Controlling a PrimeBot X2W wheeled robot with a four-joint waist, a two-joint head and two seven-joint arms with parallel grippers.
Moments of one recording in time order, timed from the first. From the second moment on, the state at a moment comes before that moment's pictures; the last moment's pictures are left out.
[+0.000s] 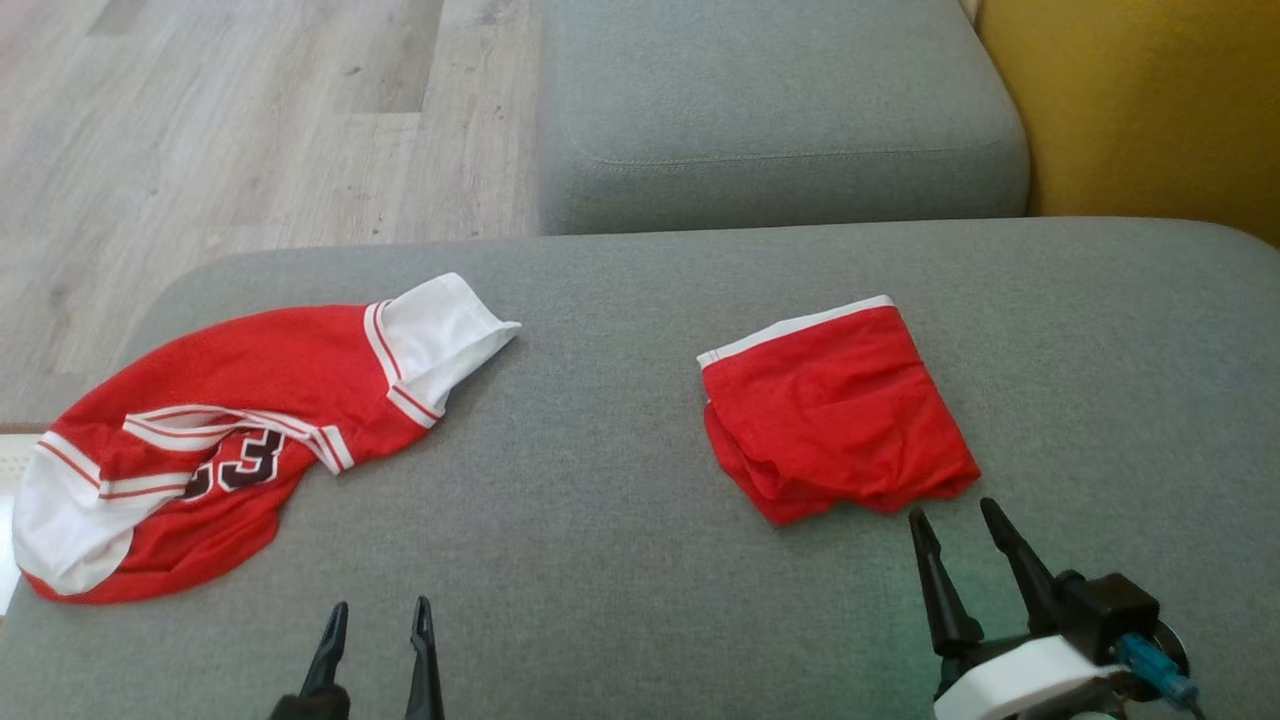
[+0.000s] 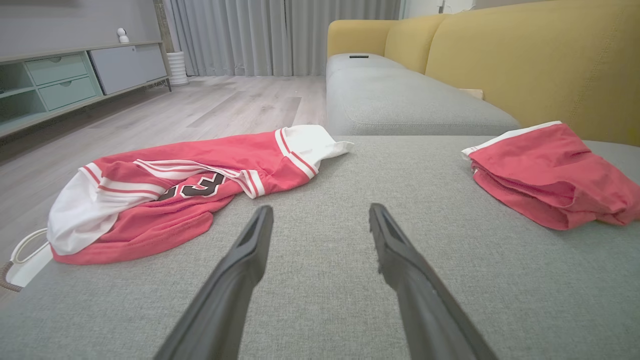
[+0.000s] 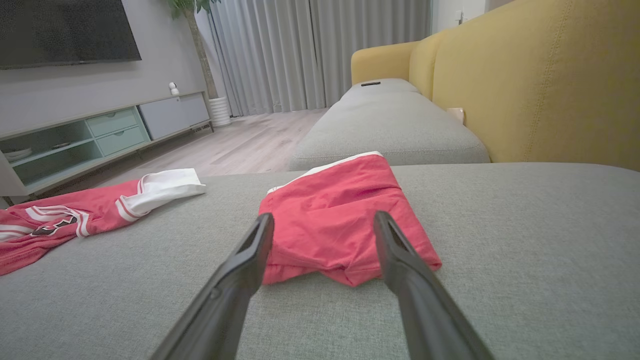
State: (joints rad) left arm 0.30 0.06 -0.22 0.07 -0.08 0.19 -0.26; right arm 0.05 -0.10 0.17 0.35 0.20 0.12 -0.26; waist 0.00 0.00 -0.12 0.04
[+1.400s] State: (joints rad) left arm 0.04 0.06 -0.43 0.04 -0.06 0.18 -0.26; right arm -0.55 -0.56 0.52 0.73 0.79 0.12 0.14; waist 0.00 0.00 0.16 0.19
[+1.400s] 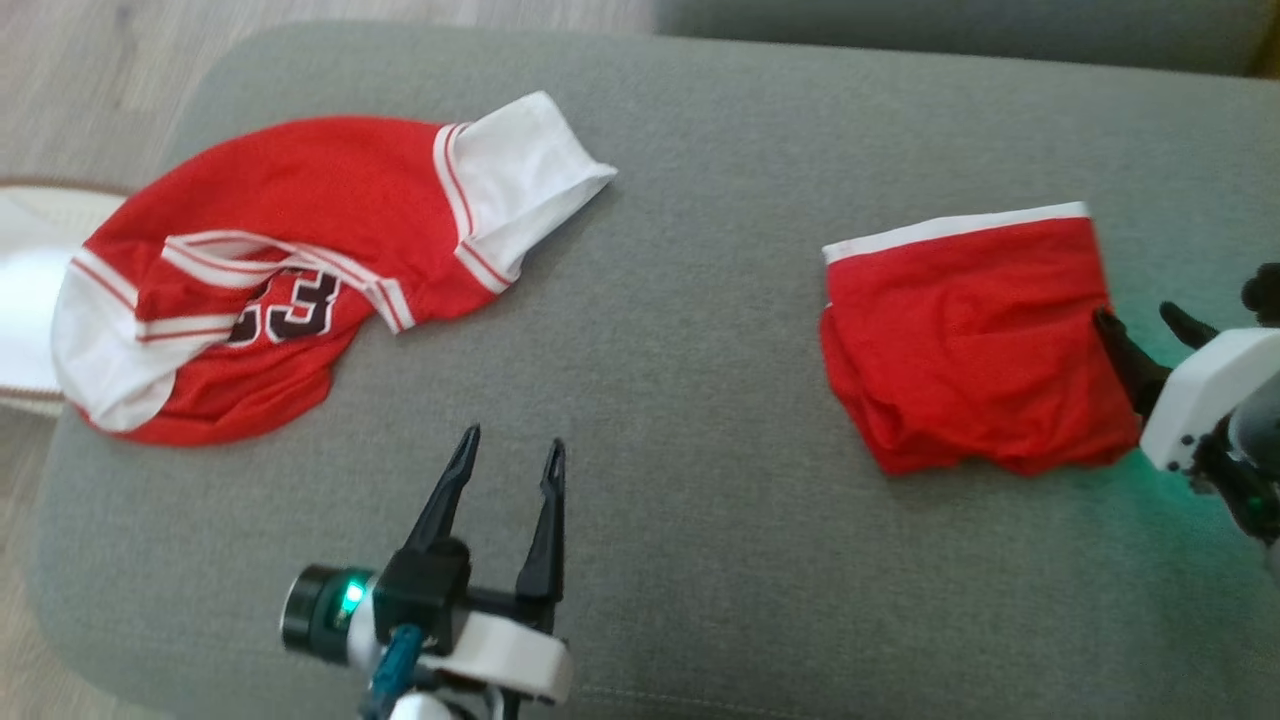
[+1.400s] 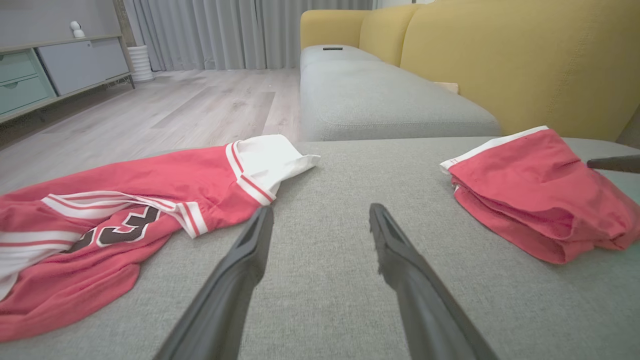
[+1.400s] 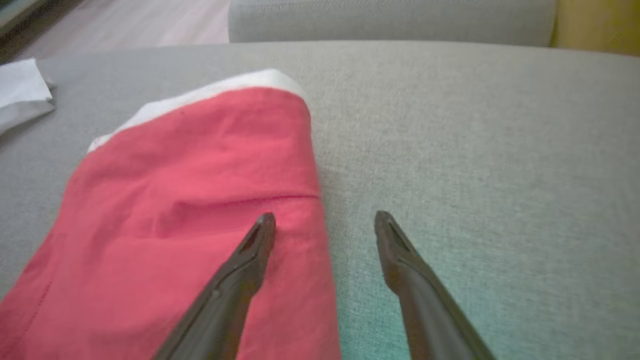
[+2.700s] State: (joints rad) left arm -0.30 0.05 -0.57 -0.08 -0.05 0.25 -0.26; right arm -0.85 -0.90 0.70 0.75 0.97 0.12 0.03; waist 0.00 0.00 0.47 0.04
